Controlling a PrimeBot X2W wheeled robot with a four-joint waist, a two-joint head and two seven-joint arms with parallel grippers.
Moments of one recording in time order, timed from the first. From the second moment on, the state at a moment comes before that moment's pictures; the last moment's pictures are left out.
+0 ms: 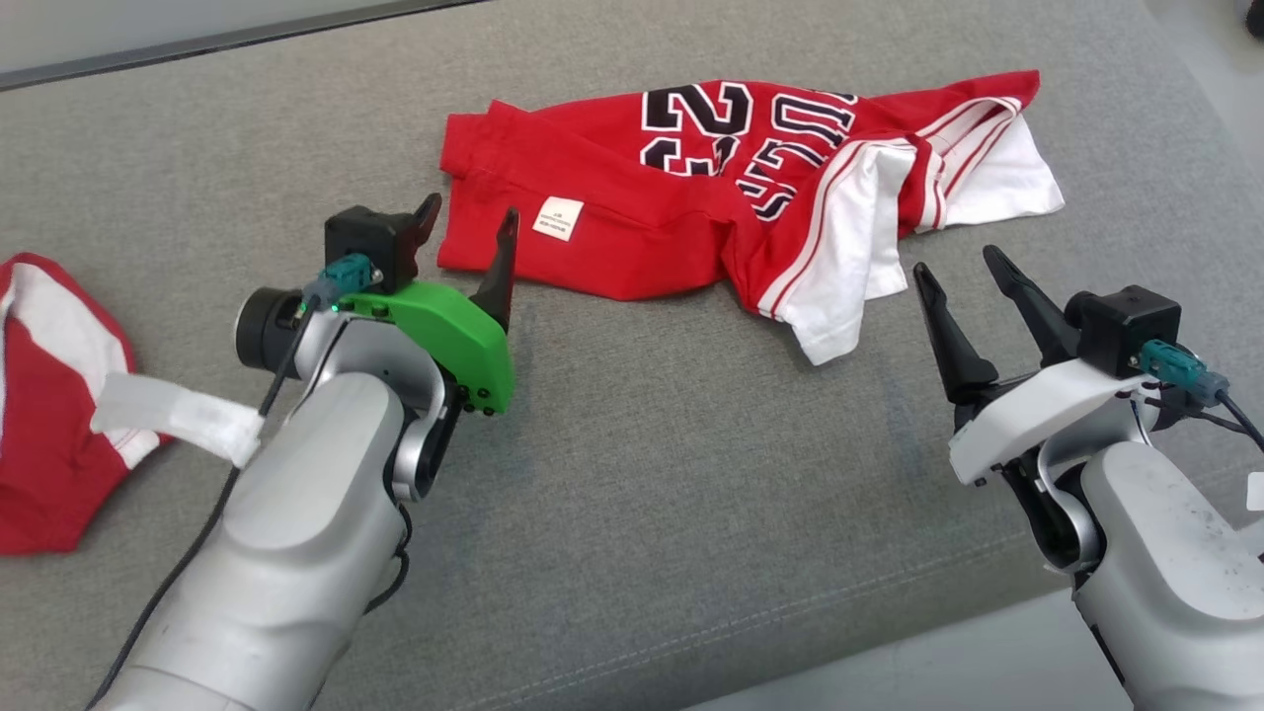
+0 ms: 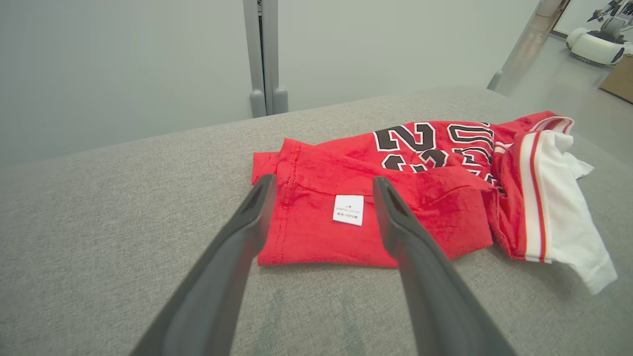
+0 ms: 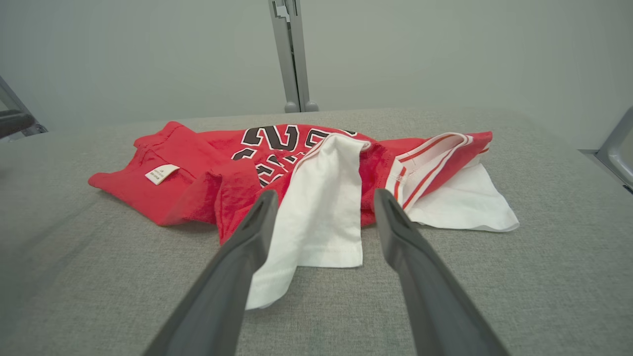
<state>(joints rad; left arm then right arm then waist) -0.74 0.19 -0.64 0.60 -0.61 0.09 -0.07 -0.45 -0.32 0.32 0.38 0.47 0.13 -0.18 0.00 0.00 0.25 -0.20</state>
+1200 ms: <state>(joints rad) -1.08 0.19 -0.69 1.11 -0.58 -0.01 -0.05 -0.41 -0.25 0.28 0.24 0.42 0.13 -0.20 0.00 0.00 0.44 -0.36</state>
